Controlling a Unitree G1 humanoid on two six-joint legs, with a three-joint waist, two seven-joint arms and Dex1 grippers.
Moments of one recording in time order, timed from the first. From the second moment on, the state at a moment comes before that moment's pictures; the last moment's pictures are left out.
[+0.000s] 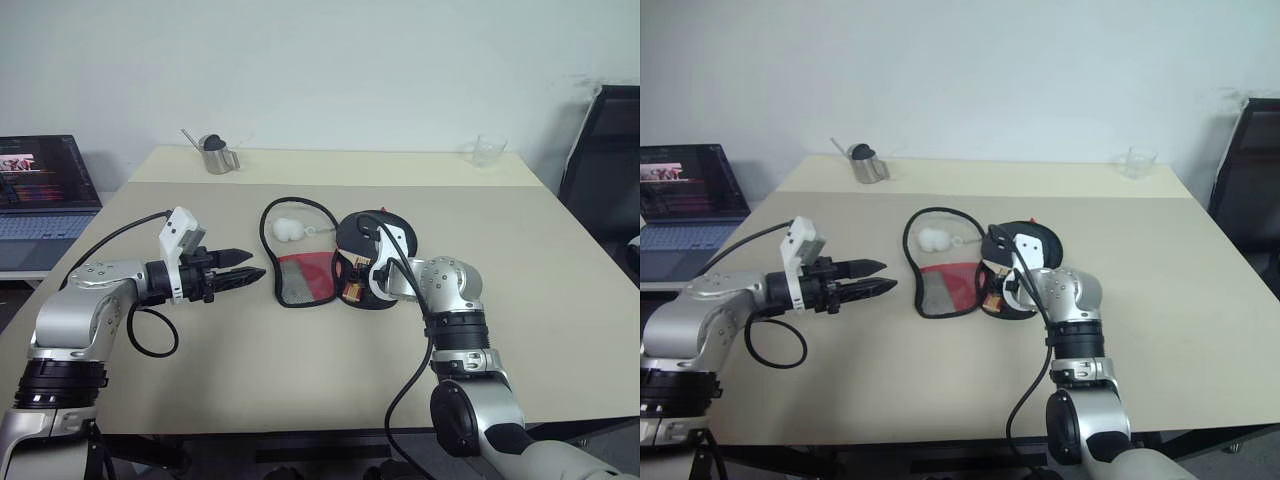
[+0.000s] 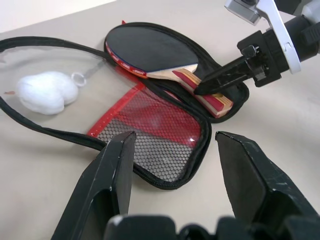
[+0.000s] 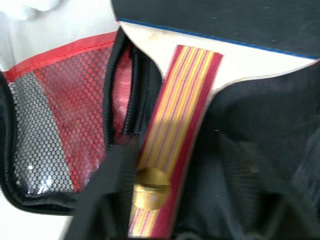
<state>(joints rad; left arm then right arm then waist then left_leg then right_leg) -0.53 0.85 0.13 0.09 -0.51 0.63 -1.08 -0.95 0.13 -0.26 0.28 0.49 1.26 -0.35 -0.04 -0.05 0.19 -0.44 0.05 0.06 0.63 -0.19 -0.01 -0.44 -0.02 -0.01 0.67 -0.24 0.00</state>
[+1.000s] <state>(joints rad) -0.52 0.85 0.15 0.07 -0.51 0.65 -1.08 -0.98 0.12 -0.32 0.26 0.47 1.29 -0.31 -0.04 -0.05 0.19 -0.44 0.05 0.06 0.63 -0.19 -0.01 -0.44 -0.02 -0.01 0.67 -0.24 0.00</state>
